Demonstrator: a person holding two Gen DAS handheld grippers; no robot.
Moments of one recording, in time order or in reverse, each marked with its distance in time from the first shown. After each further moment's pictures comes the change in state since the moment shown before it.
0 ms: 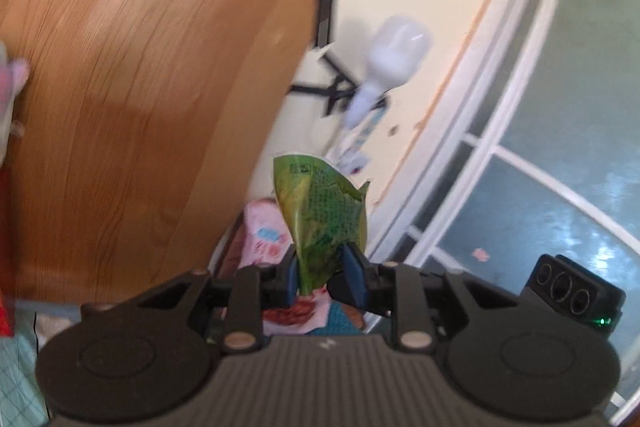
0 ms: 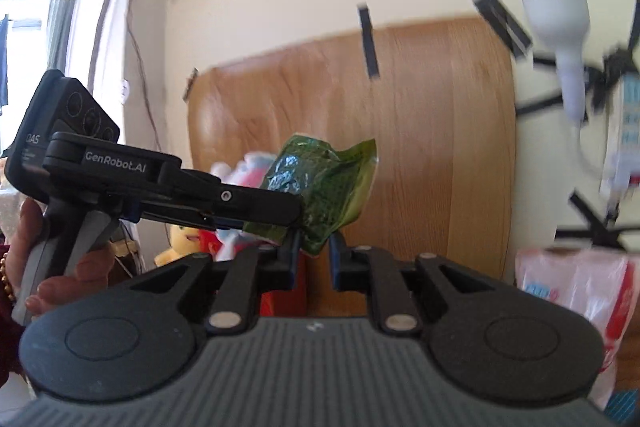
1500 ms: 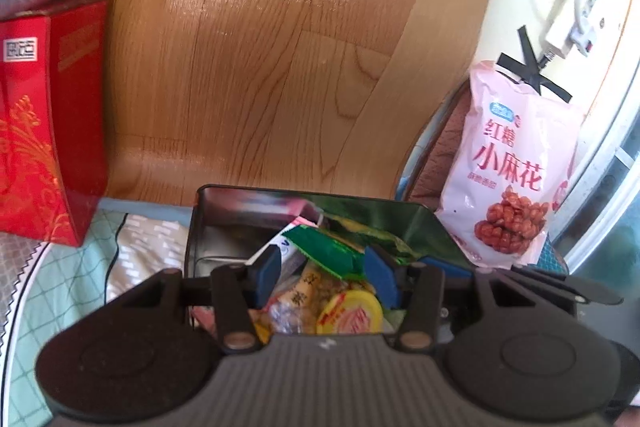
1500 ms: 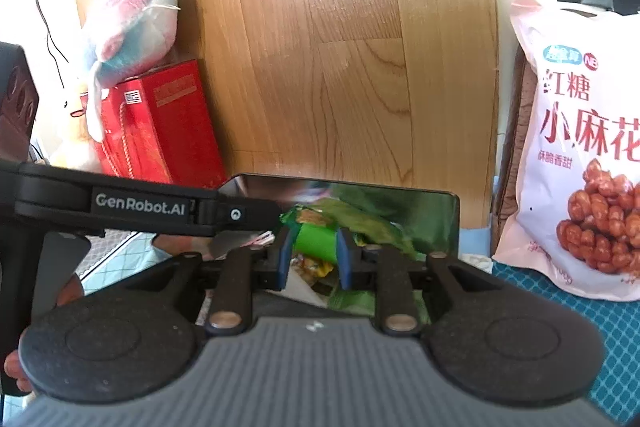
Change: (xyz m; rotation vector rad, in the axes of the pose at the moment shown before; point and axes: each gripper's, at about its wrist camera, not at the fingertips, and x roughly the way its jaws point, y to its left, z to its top) left arm 0.109 0.111 -0.105 -0.017 0.147 0.479; right arm 0.117 -0.053 -0.142 0.129 0.303 -0.170
